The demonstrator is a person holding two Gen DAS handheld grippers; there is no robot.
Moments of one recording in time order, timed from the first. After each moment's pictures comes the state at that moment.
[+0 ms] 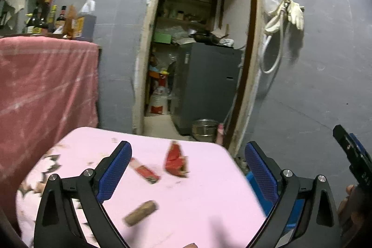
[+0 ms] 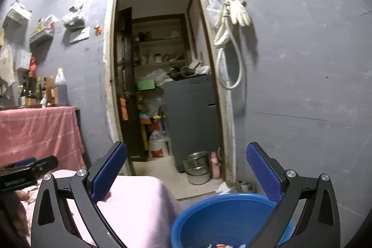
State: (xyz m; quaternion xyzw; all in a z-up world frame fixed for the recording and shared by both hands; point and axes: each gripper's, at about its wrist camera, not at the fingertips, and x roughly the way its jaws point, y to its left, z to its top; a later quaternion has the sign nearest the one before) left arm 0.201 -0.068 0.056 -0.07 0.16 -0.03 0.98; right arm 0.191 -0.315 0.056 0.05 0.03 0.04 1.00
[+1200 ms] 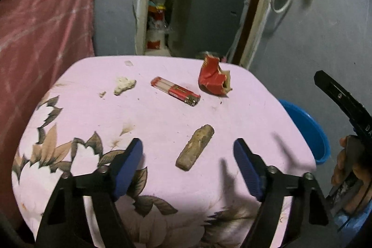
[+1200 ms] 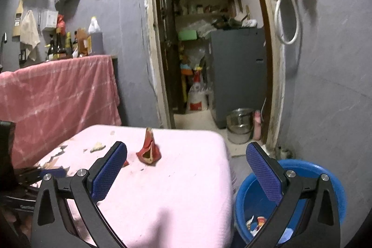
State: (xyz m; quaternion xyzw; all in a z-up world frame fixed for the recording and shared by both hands) left arm 0.223 -0.012 -0.023 -0.06 0.37 -0.09 0.92; right arm 0.245 -0.228 0.018 0.01 0.18 0.16 0.97
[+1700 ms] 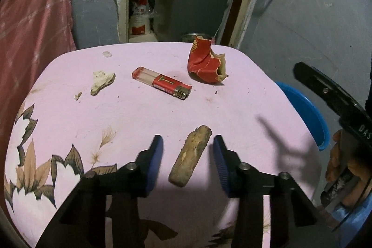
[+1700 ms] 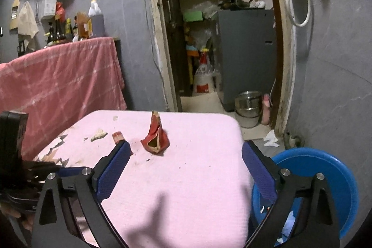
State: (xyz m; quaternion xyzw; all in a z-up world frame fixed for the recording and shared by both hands) left arm 0.249 -0.016 -0.036 -0.03 0.41 -0.13 0.90; right arm 0.270 -0.208 0.002 0.01 0.24 0.18 0.95
